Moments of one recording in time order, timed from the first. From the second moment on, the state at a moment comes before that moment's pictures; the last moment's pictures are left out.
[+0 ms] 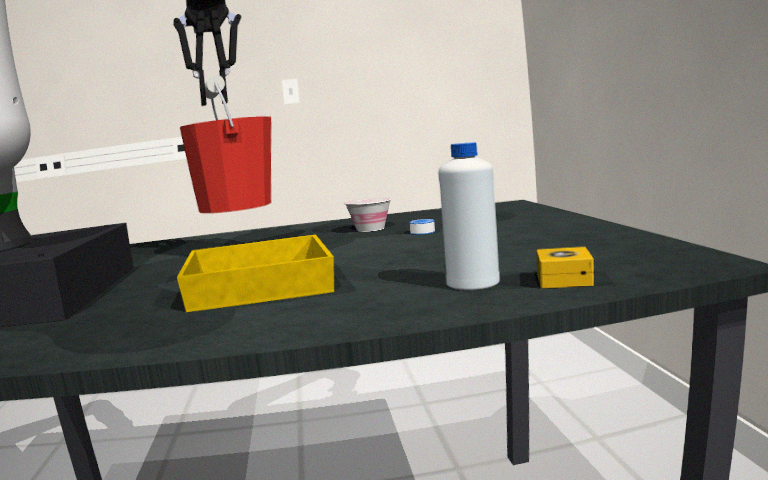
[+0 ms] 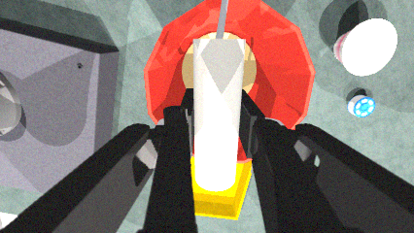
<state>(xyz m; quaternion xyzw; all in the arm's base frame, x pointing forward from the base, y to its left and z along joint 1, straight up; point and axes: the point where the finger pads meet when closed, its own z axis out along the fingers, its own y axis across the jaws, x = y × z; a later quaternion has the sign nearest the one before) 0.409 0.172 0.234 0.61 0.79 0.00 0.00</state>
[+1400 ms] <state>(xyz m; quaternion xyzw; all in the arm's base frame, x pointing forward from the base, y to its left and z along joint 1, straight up) 0.409 0.169 0.234 0.61 0.79 0.00 0.00</state>
